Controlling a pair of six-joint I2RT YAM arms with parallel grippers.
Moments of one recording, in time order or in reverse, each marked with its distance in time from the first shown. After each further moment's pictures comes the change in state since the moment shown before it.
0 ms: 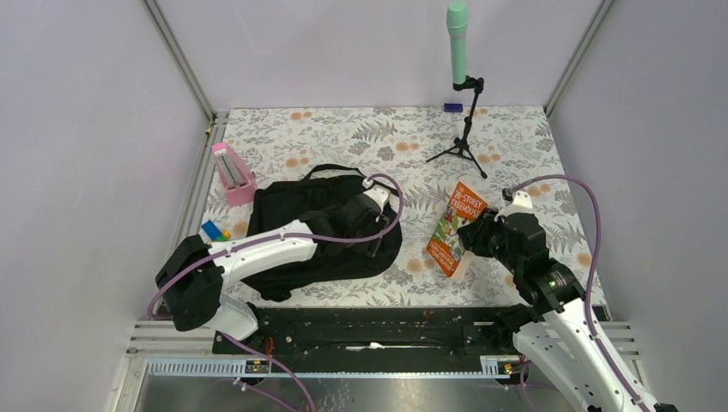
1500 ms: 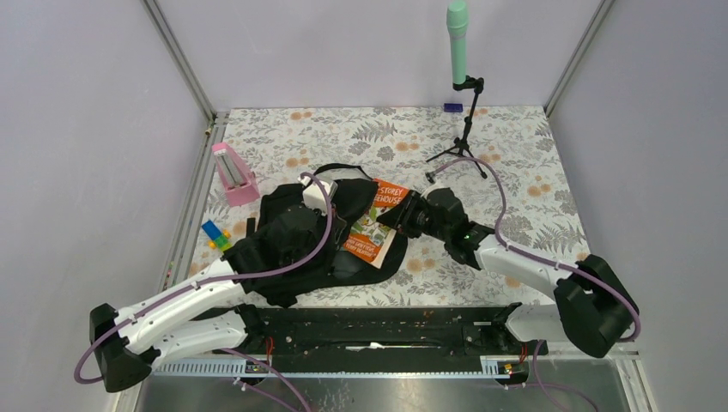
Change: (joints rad) left arm 0.007 -0.550 -0.196 0.102 -0.101 -0.029; right arm 0.251 0.727 0.000 0.801 -0.210 0.472
